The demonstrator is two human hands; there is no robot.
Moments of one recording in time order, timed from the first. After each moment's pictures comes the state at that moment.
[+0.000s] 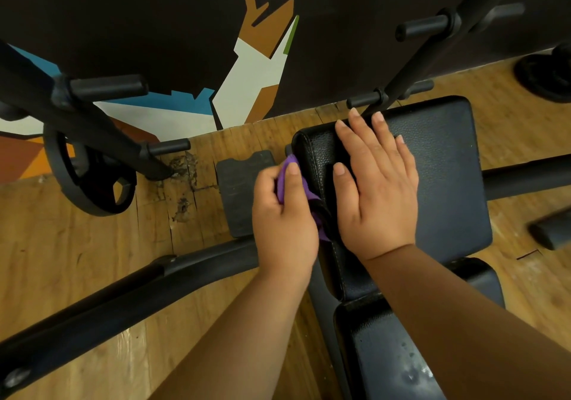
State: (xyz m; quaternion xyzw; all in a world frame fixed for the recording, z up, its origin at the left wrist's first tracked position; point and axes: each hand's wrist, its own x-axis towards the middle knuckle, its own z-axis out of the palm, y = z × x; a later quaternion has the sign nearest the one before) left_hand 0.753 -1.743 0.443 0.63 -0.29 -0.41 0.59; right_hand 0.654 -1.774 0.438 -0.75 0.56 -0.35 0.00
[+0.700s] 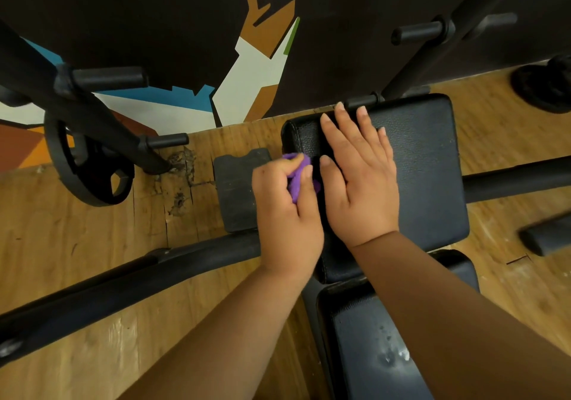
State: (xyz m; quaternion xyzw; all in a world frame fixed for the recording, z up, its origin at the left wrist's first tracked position) left_hand 0.735 -1.729 0.427 0.61 -0.49 -0.19 0.59; right_hand 0.648 -1.772 0.441 -0.77 0.54 -0.35 0.06
